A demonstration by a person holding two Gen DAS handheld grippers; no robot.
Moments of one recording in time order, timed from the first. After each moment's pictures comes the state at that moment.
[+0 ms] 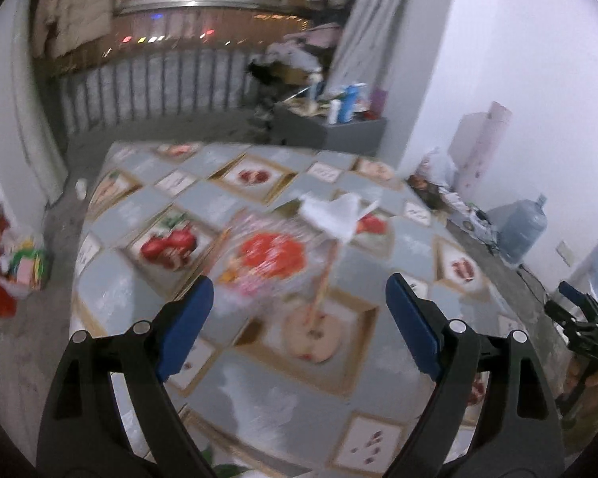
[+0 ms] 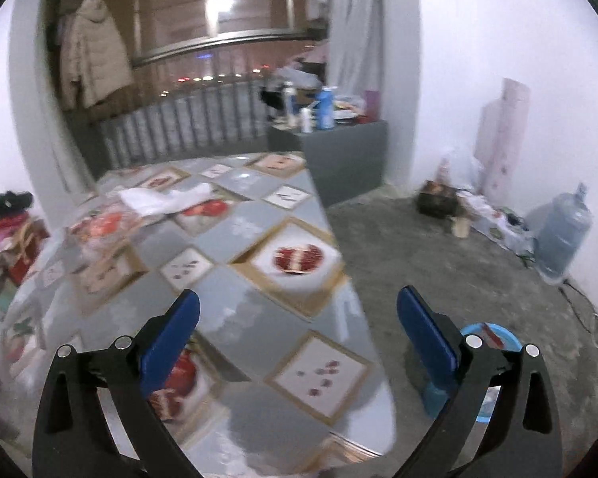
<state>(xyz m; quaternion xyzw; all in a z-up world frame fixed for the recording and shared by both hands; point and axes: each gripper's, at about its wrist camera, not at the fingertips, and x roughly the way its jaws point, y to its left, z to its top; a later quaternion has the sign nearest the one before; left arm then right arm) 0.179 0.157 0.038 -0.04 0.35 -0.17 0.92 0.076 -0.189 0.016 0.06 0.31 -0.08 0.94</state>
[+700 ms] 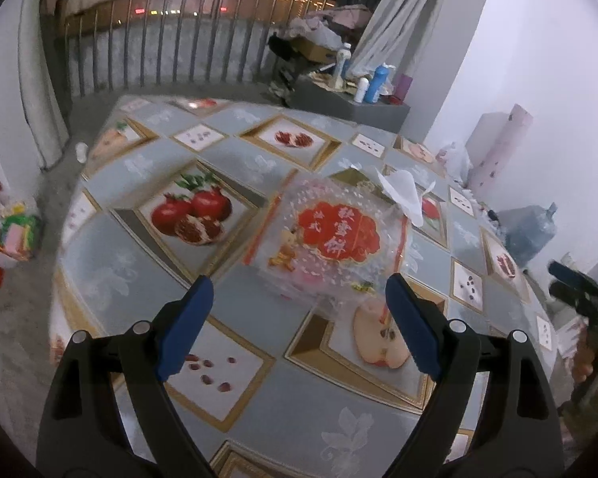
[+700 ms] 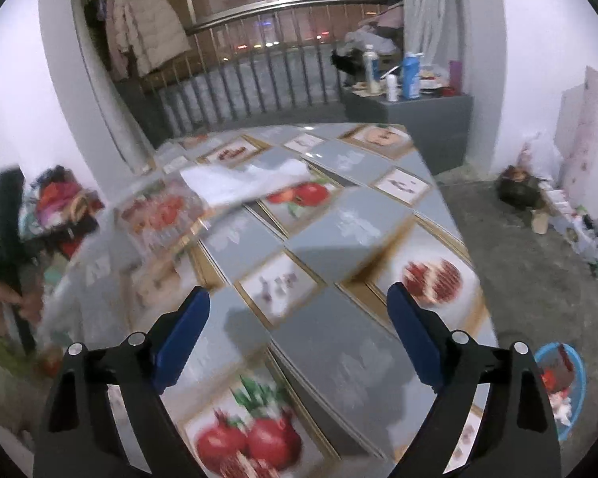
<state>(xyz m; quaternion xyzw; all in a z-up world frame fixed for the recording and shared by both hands) 0.227 0.193 -0.029 -0.07 0.39 -0.17 0.90 0.192 -0.140 0.001 0.09 0.38 0.06 0.92</state>
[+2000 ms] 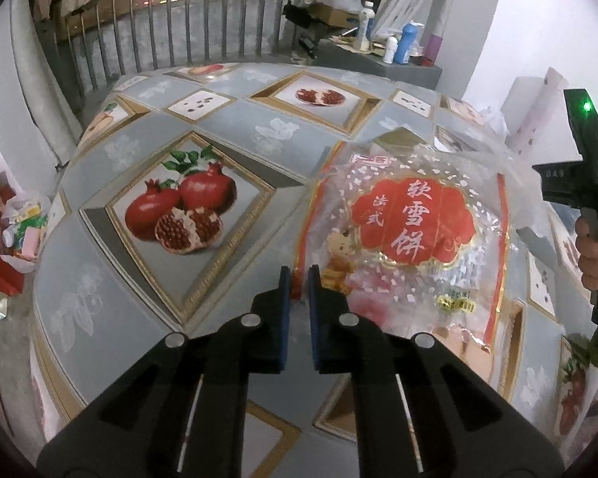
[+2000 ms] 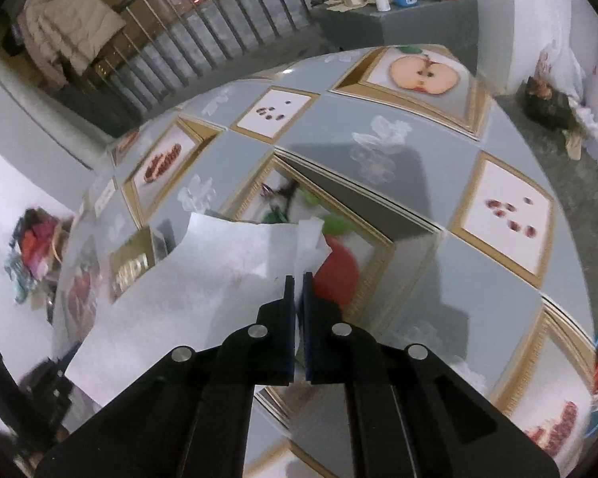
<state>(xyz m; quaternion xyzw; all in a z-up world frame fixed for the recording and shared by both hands) 0.277 0.166 -0.075 -0.01 0.44 -0.12 0.89 0.392 -0.145 -0.078 0.17 0.50 0.01 0.85</state>
